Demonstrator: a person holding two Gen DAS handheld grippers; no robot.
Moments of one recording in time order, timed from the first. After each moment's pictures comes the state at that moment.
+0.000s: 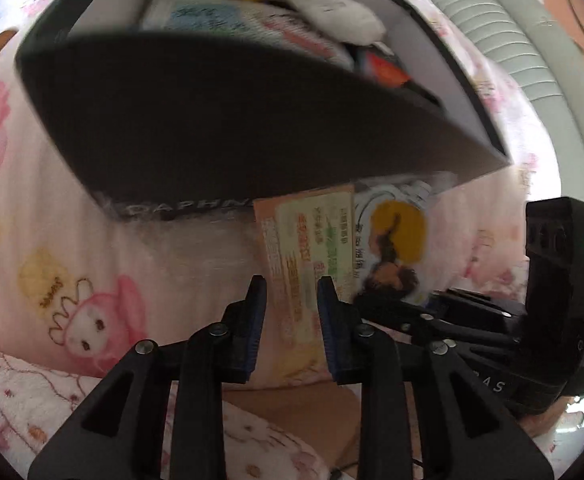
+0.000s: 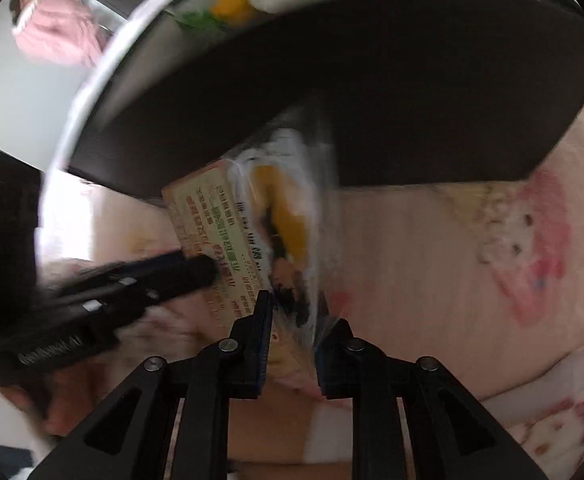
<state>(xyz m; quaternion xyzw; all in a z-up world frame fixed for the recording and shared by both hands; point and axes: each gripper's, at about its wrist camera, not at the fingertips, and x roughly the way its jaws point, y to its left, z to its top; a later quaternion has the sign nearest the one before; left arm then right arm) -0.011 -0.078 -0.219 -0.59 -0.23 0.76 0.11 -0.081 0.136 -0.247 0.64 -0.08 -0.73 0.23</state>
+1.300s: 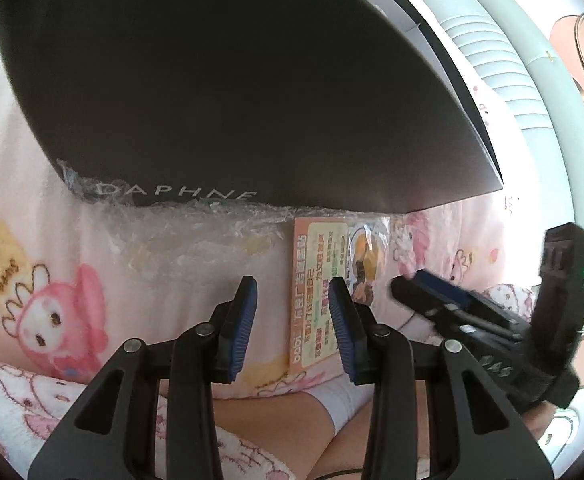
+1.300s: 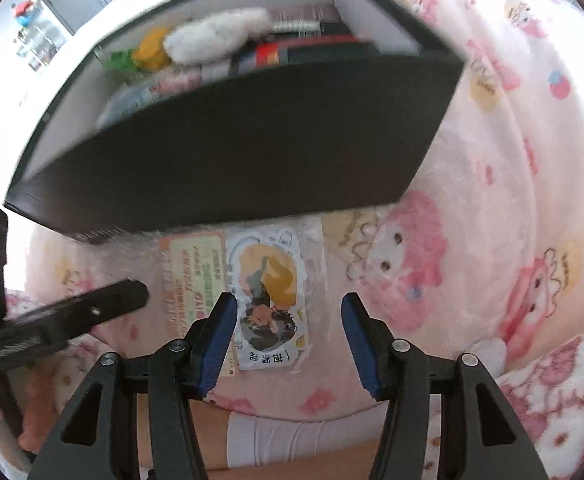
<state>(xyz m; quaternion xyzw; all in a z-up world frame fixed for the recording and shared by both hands) -0.011 -0.089 -0.230 -0.58 -0.31 0.74 0.12 -0.077 0.169 -0.230 0.62 -0.02 -0.78 0.10</state>
